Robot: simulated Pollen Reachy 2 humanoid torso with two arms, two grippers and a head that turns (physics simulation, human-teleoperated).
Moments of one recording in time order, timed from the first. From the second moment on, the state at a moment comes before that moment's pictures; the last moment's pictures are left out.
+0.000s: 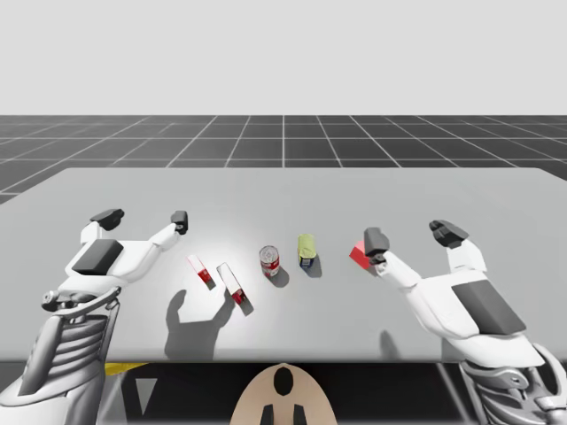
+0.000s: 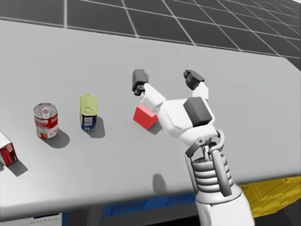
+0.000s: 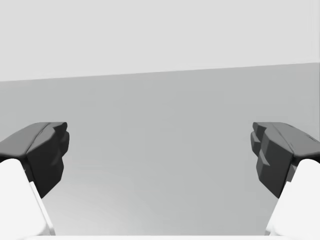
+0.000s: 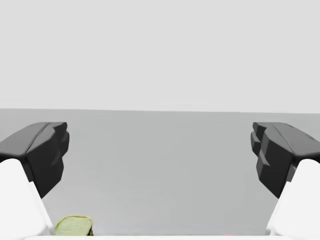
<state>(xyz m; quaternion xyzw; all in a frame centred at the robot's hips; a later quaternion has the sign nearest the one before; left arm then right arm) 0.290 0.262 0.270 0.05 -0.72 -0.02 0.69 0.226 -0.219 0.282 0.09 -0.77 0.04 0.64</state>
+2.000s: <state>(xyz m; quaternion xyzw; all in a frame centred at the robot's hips) 0.290 0.258 0.267 0.05 -0.72 -0.02 0.70 0.332 -0.283 0.158 0.09 -0.60 0.21 0.77</state>
